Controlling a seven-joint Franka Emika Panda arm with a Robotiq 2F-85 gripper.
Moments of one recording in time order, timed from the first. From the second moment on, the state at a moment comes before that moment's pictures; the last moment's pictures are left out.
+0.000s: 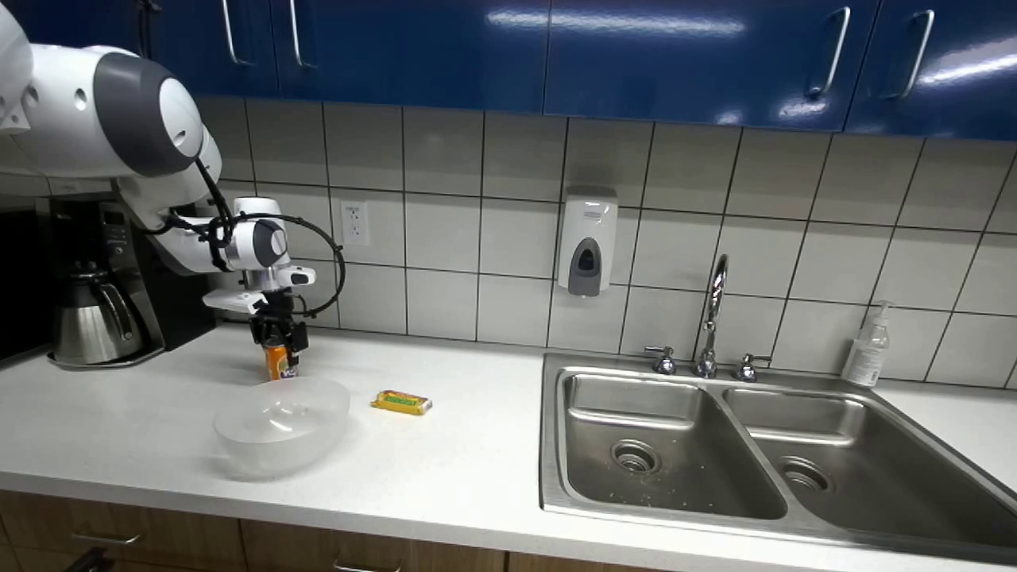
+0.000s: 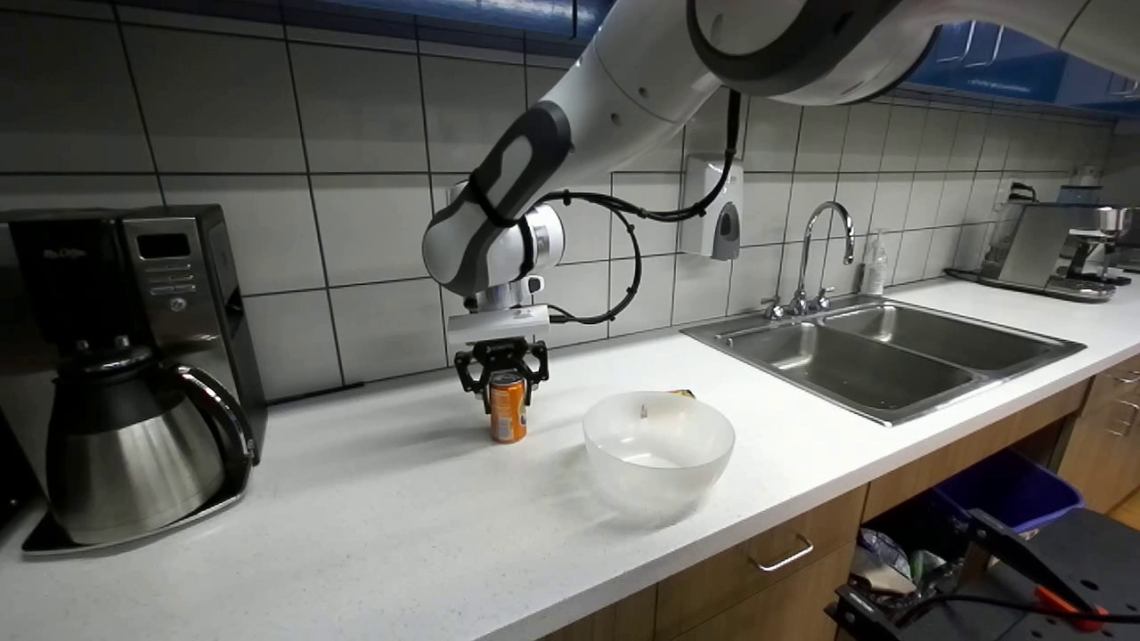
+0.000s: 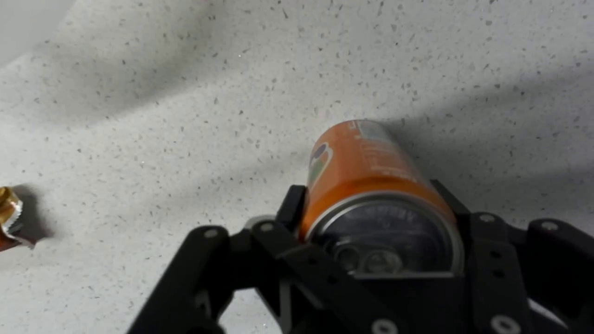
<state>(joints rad) 0.32 1.03 -0.05 -1.24 -0.04 2.23 0.57</state>
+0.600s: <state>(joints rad) 0.32 0.98 -0.07 -1.29 -0.04 2.30 0.57</state>
